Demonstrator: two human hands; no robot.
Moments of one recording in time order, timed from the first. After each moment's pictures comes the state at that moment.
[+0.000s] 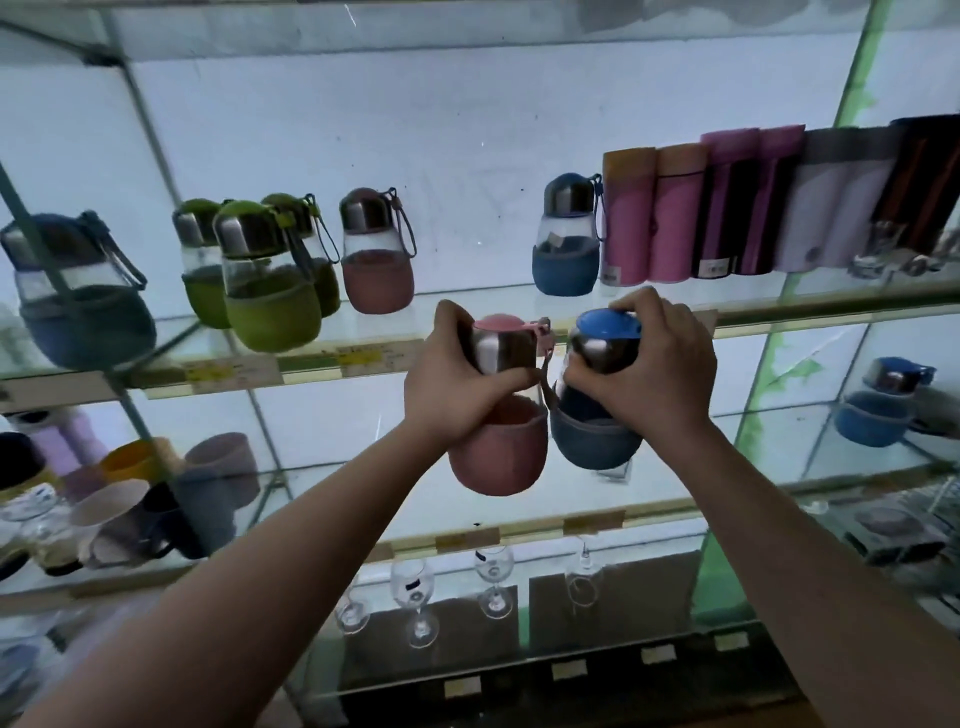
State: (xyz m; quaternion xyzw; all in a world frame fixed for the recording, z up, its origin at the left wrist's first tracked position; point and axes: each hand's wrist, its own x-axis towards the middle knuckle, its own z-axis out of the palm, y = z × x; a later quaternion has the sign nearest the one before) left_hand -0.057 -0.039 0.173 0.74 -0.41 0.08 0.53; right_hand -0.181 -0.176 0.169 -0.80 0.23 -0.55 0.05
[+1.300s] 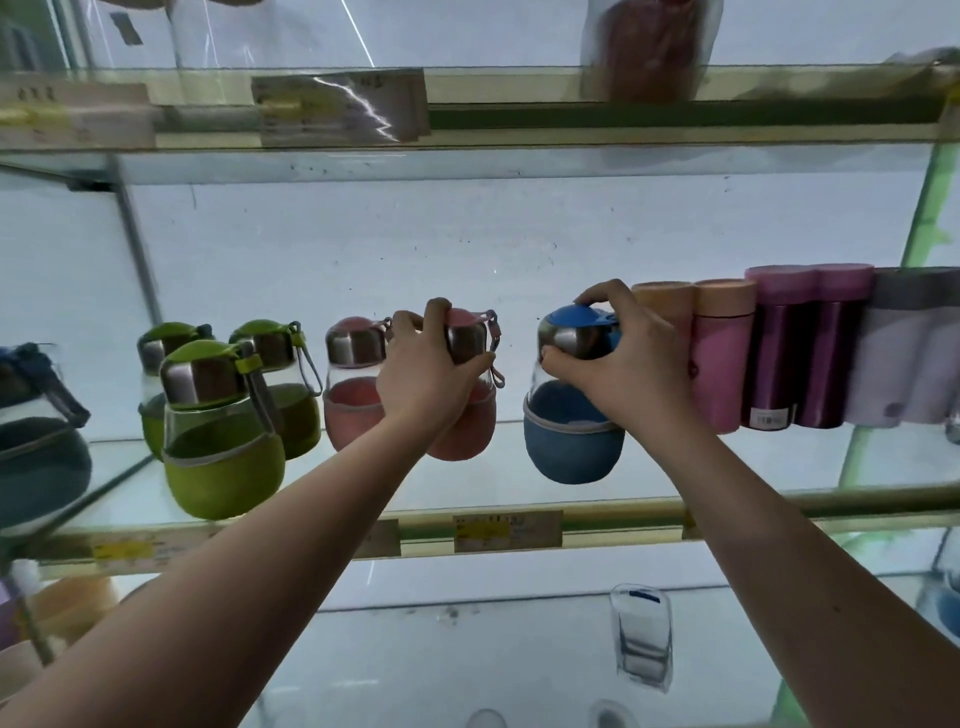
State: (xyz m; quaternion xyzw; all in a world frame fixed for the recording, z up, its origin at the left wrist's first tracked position) left_hand 0.064 -0.140 0.269 0.83 -0.30 0.26 0.40; right_hand -0.076 -0.258 0.281 -0.81 0.16 -0.51 0.23
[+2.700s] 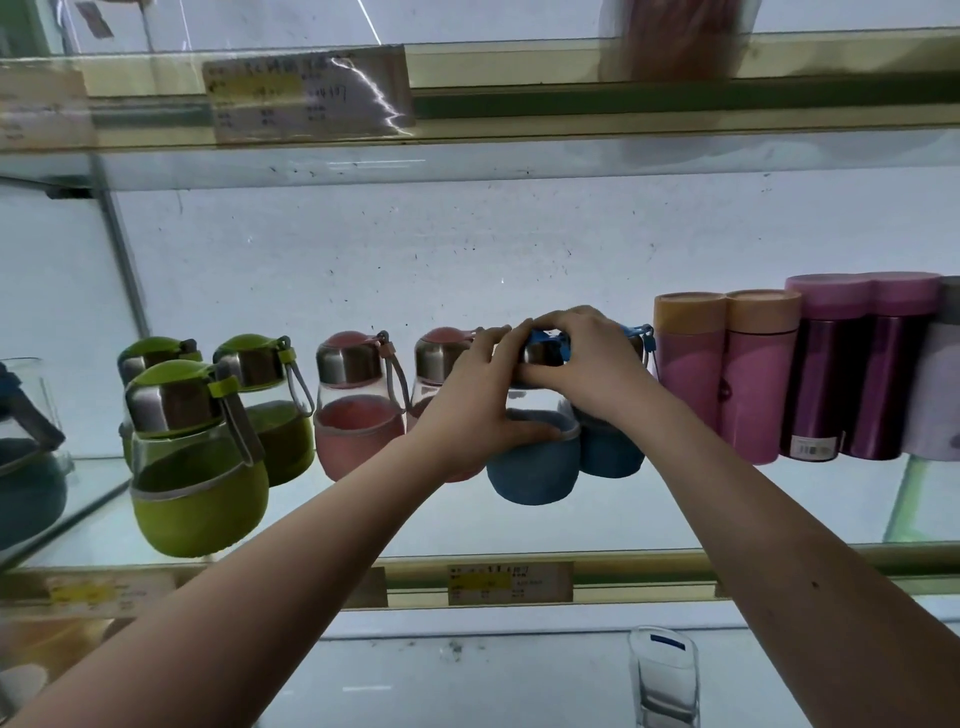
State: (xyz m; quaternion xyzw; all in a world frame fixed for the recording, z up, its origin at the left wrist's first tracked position) left_hand 0.065 -0.164 0.267 0.74 -0.55 0.15 0.35; right_hand -0.018 -0.285 0.299 -0.91 0.12 -0.33 0.21
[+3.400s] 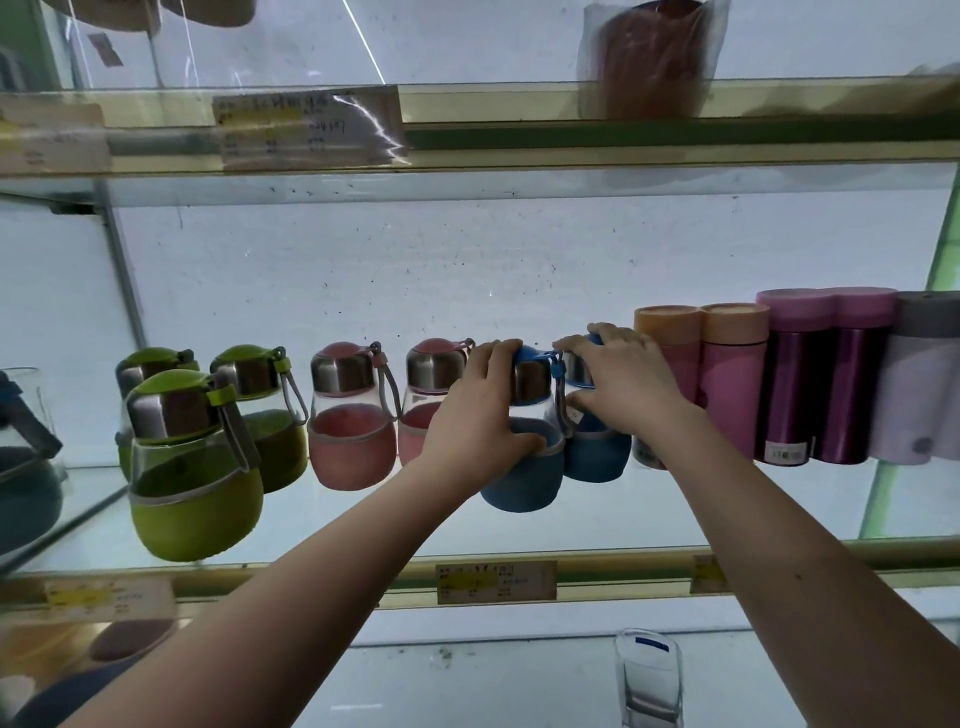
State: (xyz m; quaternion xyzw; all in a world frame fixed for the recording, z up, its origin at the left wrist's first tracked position) left_hand 0.040 -0.169 0.263 0.78 -0.49 0.19 0.34; right_hand -0.036 -0.322 0.293 -0.94 0.21 -0.25 -0.06
